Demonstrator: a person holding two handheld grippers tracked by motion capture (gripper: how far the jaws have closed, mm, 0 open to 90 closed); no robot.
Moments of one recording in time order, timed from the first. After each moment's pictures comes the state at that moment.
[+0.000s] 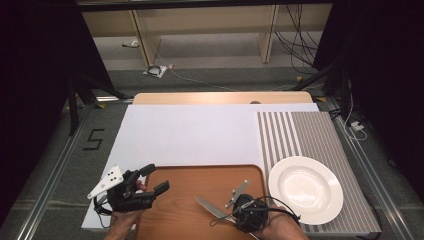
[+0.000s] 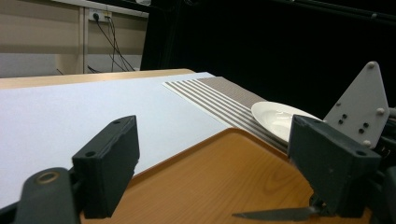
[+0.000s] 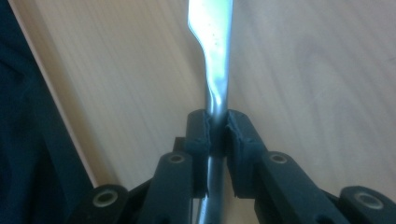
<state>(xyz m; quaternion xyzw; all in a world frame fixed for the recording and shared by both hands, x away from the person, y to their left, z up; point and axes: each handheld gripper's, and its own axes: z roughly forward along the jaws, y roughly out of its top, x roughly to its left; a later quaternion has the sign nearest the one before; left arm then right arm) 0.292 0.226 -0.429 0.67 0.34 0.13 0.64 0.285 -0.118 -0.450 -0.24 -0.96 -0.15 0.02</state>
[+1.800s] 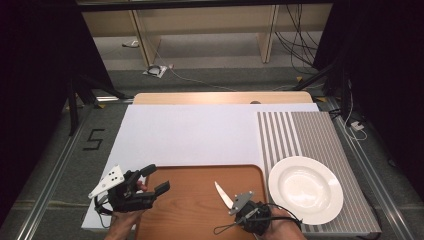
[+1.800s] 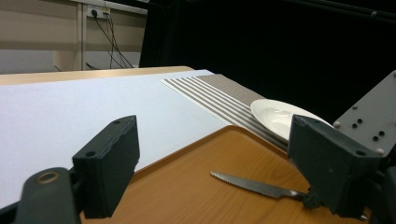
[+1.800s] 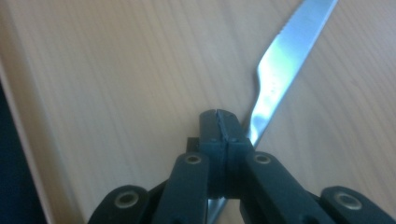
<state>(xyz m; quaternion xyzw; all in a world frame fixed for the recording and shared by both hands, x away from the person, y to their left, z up) 0.293 0.226 -0.430 0.67 0.34 0.13 0.64 0.274 -0.128 -0.462 -0.20 -0.96 -0.20 -0.06</state>
